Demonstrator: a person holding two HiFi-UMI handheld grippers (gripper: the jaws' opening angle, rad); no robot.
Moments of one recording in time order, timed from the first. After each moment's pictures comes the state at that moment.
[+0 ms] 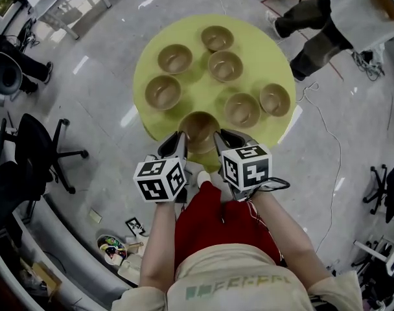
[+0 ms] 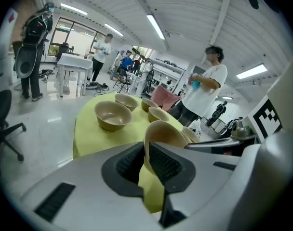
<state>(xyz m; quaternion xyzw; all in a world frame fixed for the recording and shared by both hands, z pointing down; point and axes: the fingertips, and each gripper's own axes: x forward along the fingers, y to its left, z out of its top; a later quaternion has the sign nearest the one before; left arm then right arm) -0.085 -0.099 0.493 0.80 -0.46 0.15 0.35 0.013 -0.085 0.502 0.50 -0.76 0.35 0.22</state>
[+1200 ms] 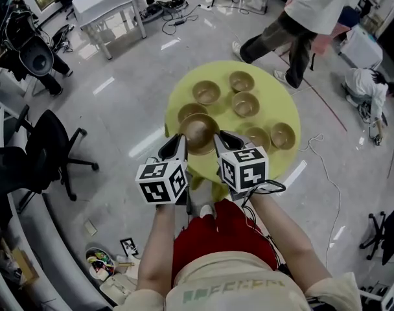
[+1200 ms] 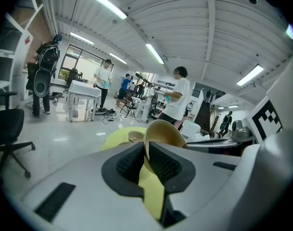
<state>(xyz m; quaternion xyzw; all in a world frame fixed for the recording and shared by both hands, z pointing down) -0.156 -0.113 0.393 0.80 -0.54 0.07 0.25 -0.055 -0.119 0.402 0.48 -0.83 0.22 0.20</state>
